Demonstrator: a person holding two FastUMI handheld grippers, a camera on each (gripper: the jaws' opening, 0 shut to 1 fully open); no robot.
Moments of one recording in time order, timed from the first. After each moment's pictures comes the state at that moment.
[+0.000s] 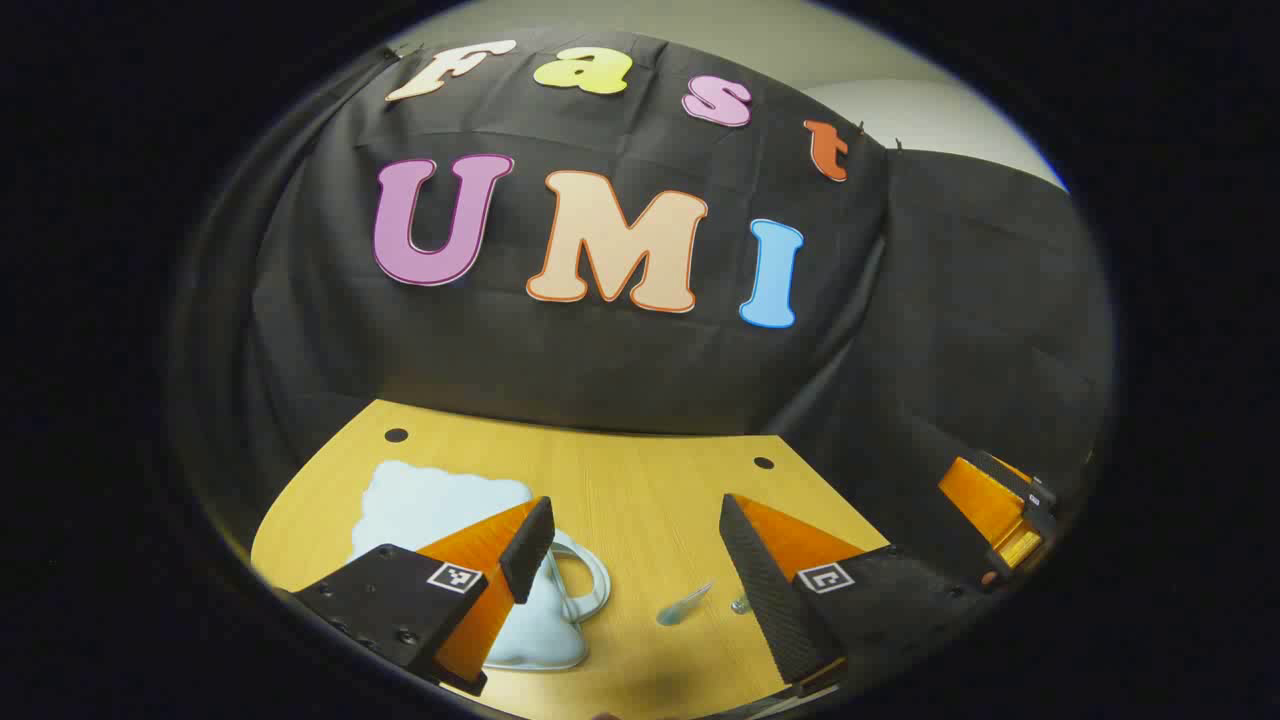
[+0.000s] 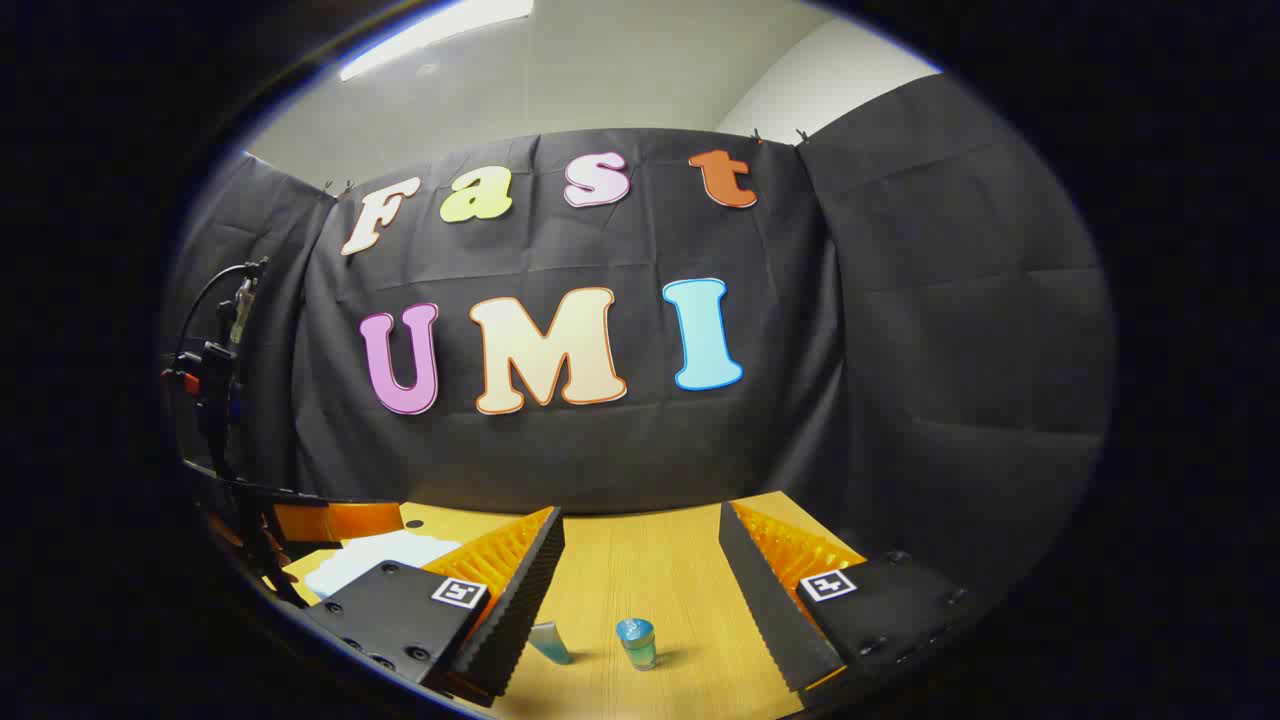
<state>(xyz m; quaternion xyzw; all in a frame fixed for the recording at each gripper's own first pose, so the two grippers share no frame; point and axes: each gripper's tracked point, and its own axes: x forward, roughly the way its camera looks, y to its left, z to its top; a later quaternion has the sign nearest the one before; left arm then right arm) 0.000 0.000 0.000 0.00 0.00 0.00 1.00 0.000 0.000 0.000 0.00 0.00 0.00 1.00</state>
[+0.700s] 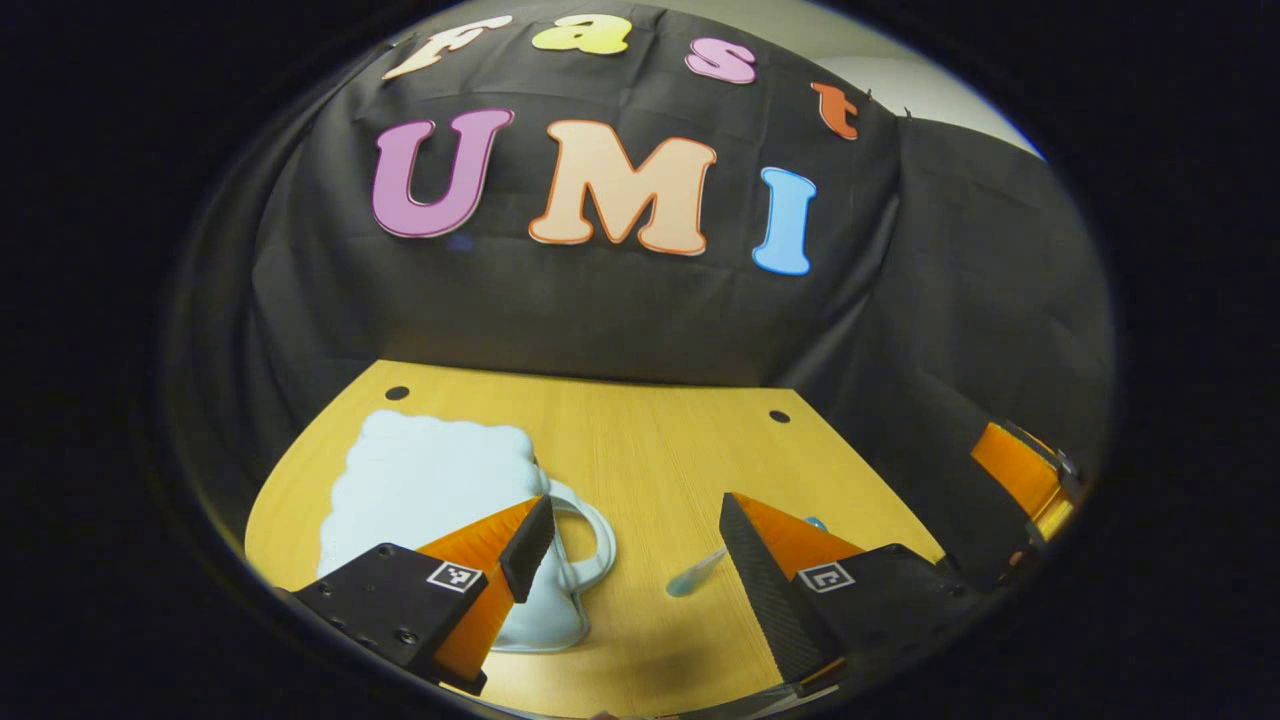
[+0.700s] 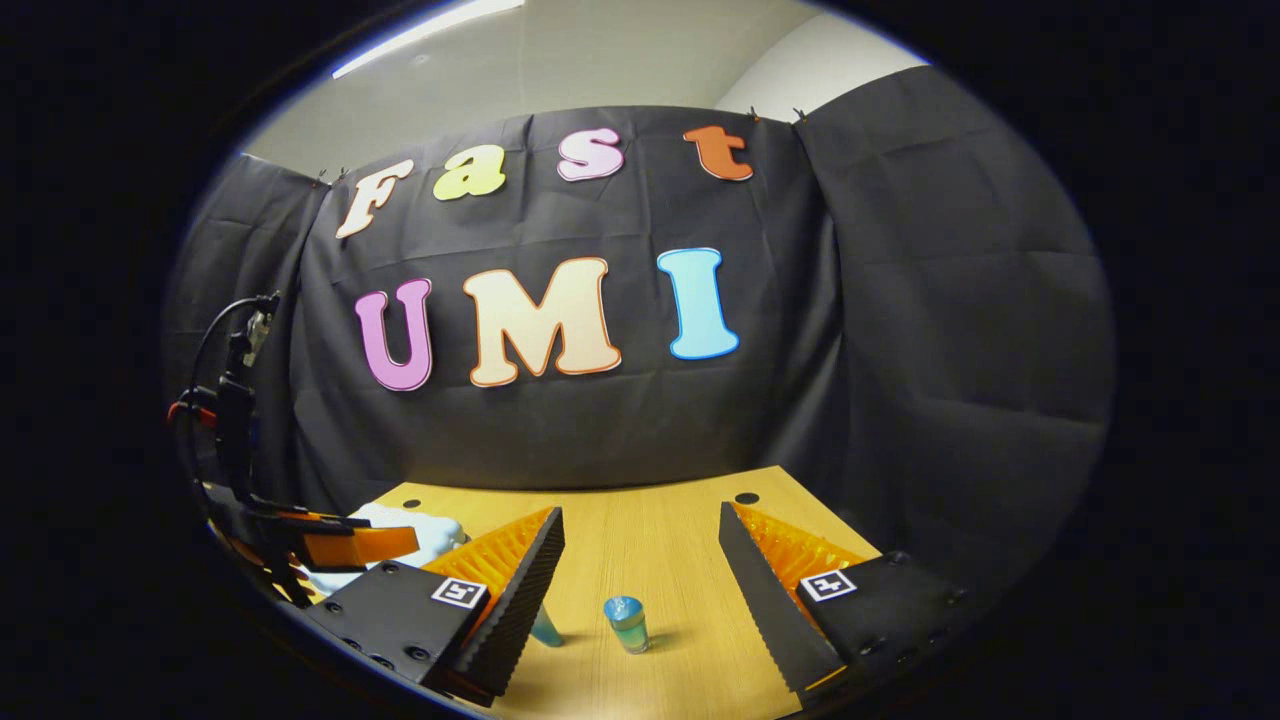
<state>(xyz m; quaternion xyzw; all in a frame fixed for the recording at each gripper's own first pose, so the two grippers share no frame) 0.020 -0.006 -0.072 0.01 0.07 0.01 1.00 0.002 -0.016 -0.036 0.00 0.05 0.00 1.00</state>
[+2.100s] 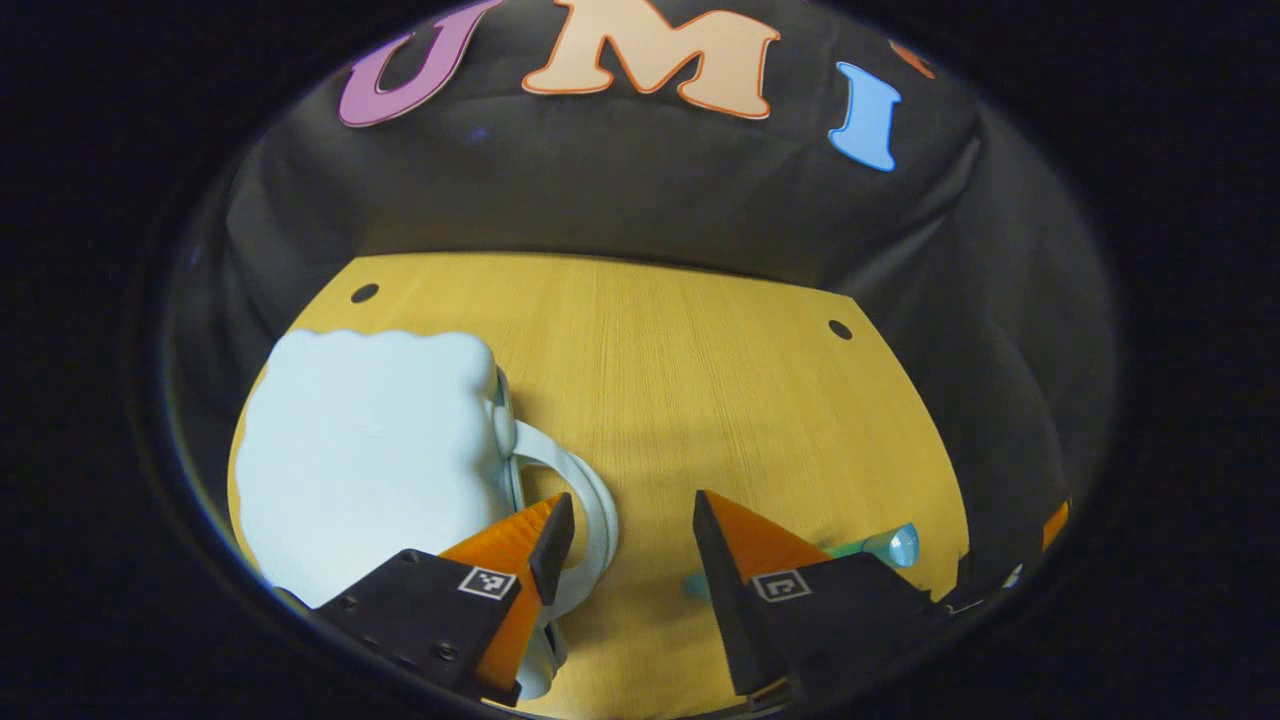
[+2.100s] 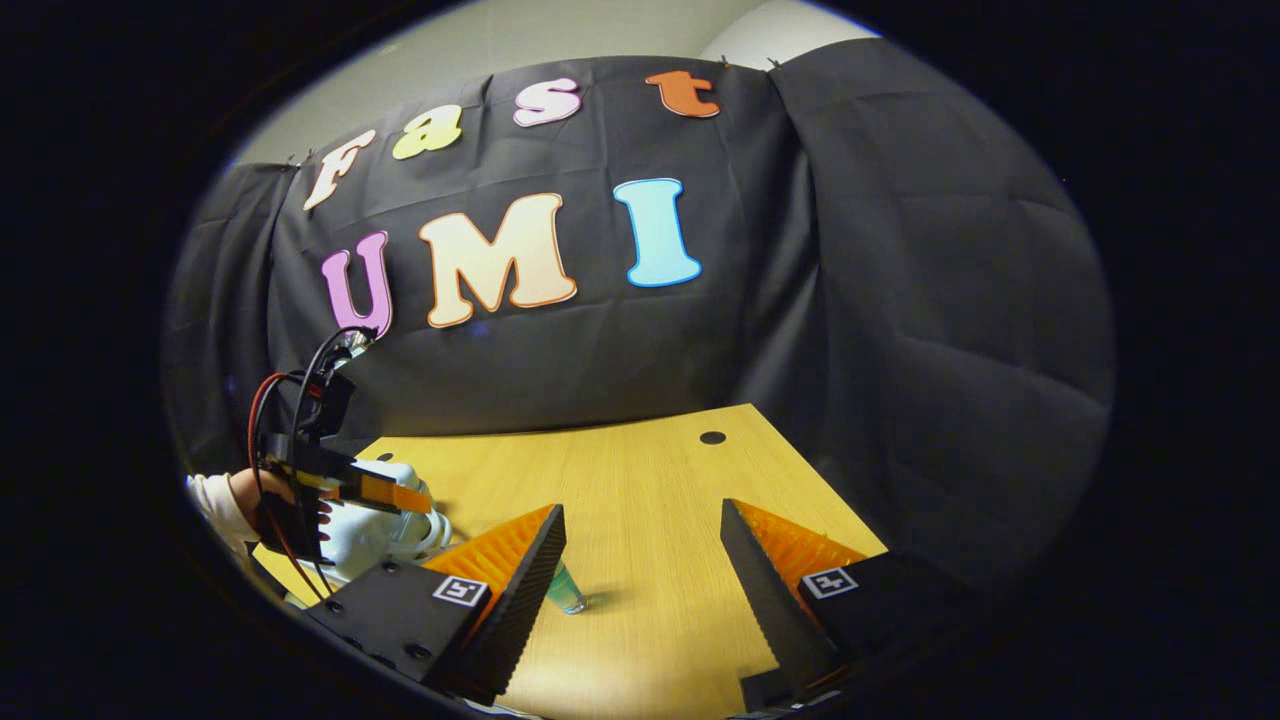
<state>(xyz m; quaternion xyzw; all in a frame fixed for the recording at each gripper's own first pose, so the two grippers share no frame) 0.130 0.021 -0.148 -0.04 0.27 0.05 0.96 0.013 -0.101 -0.094 0.01 0.13 -0.02 0.99</state>
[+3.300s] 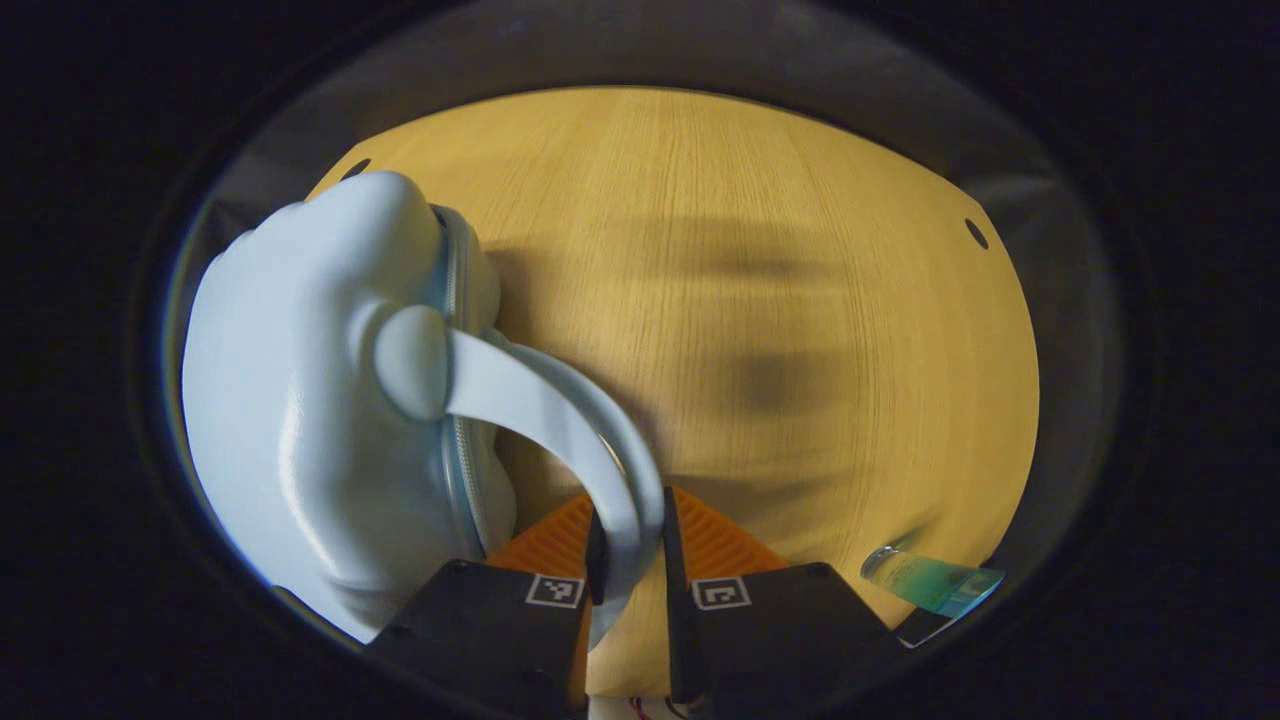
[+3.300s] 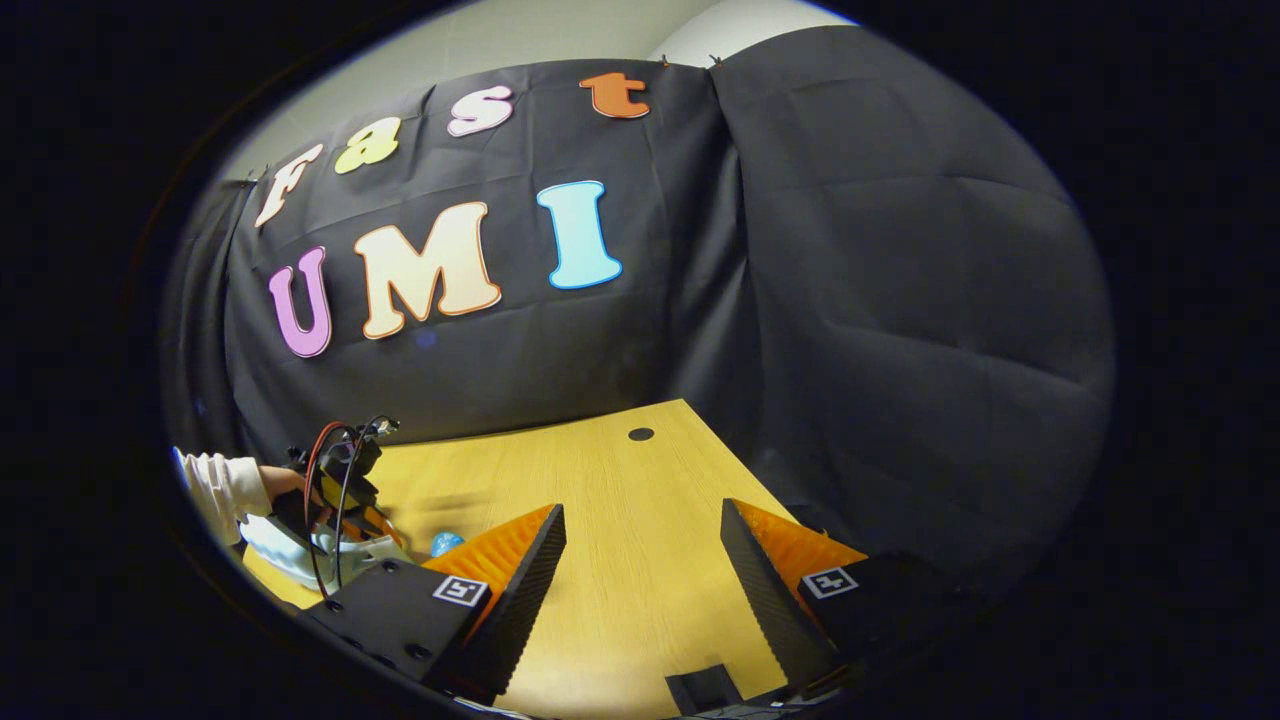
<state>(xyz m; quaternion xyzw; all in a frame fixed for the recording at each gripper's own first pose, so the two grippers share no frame) 0.158 0.052 -0.243 -0.05 0.49 0.14 0.86 -0.003 -0.187 -0.099 0.02 0.12 -0.09 0.99</state>
